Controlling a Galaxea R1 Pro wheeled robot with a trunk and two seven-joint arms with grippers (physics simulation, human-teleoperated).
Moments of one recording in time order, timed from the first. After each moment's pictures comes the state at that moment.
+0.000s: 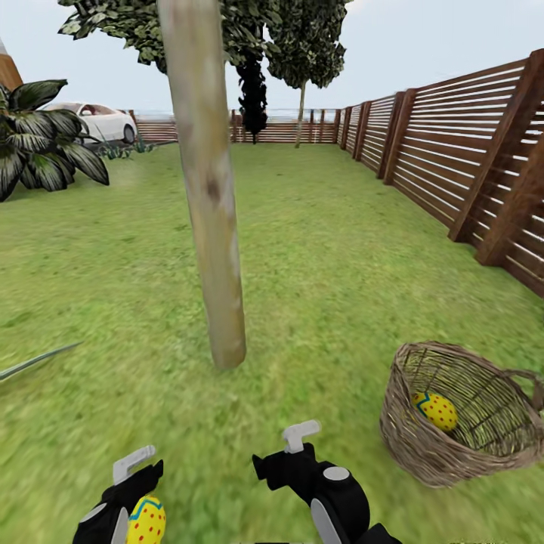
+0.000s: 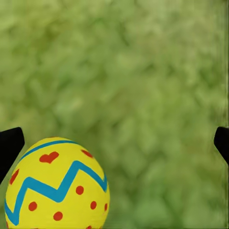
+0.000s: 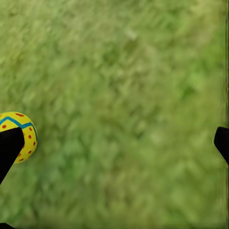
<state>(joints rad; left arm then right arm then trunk) -0.29 -0.11 0.56 -0.88 -0.09 0.21 -0.07 -0.16 0.12 0.44 -1.49 -0.20 0.75 -0.10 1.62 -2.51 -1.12</state>
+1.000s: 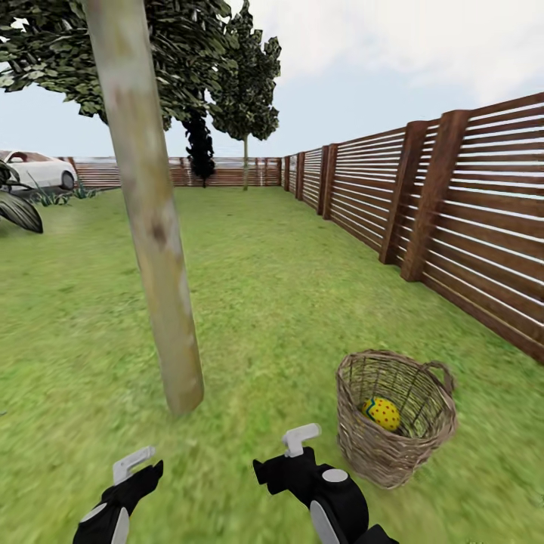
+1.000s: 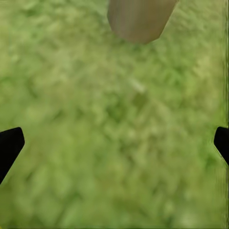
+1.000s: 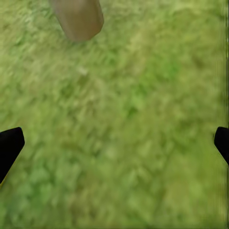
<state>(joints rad) -0.29 -0.11 0.56 -0.88 -0.09 0.21 -0.07 -0.16 0.12 0.44 -1.47 -0.20 0.75 -0.10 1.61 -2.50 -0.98</state>
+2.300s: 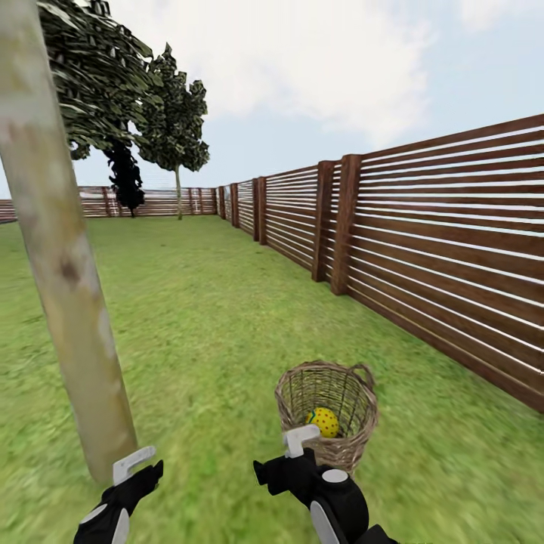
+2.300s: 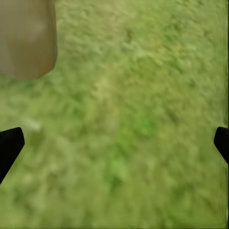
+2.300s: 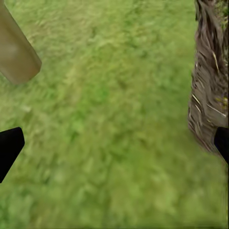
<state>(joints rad) -0.29 -0.11 0.56 -0.88 -0.09 0.19 -0.07 -0.16 0.12 0.44 -1.46 -0.20 0.75 -0.10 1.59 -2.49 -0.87</state>
